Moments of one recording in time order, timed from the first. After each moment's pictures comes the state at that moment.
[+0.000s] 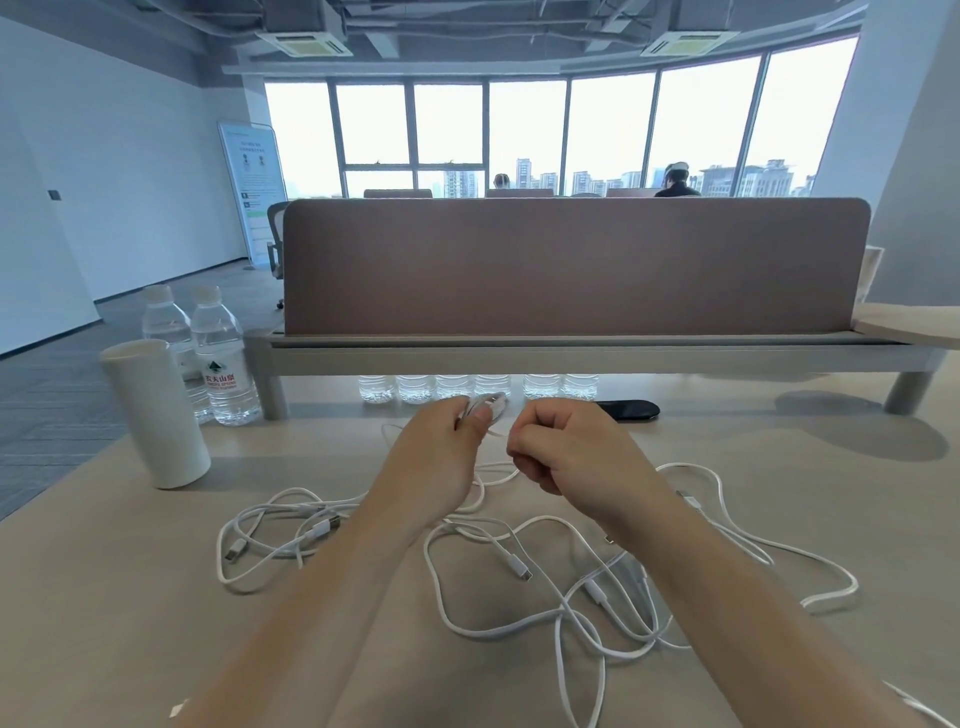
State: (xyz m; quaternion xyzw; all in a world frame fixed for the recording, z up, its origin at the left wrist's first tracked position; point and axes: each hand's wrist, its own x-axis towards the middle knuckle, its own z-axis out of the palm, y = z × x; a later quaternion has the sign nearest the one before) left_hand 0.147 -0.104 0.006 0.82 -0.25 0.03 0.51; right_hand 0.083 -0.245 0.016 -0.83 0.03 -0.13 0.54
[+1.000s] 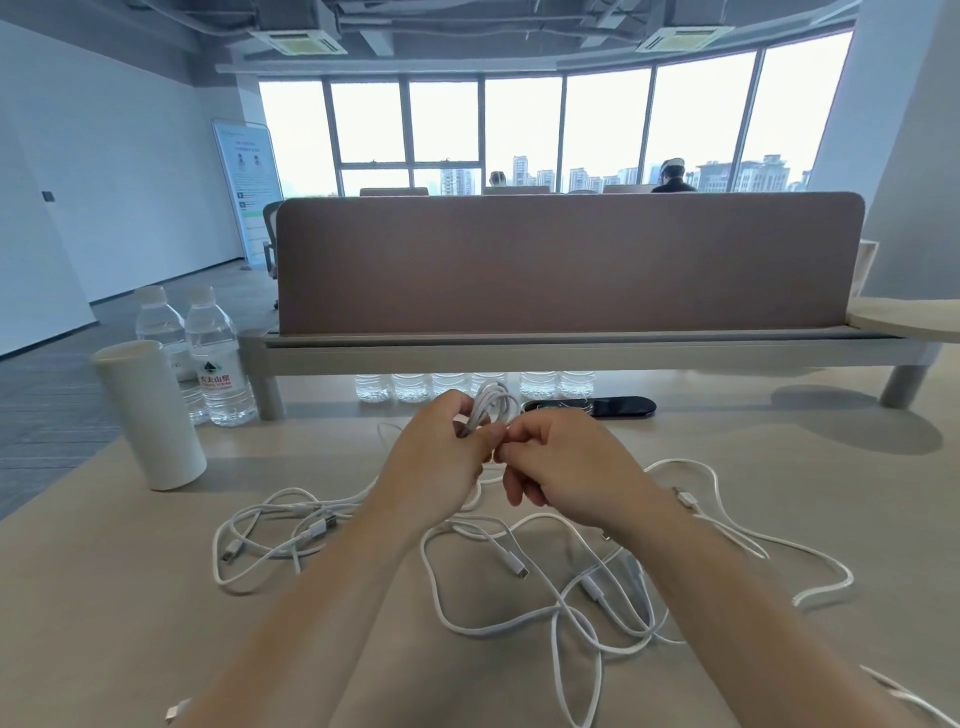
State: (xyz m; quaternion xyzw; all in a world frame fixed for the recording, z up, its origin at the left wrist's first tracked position) left_hand 0.146 -0.108 0.002 0.84 -0.24 0.04 0.49; right_hand 0.083 -0.244 0.015 -0.89 0.01 -0.08 0.45
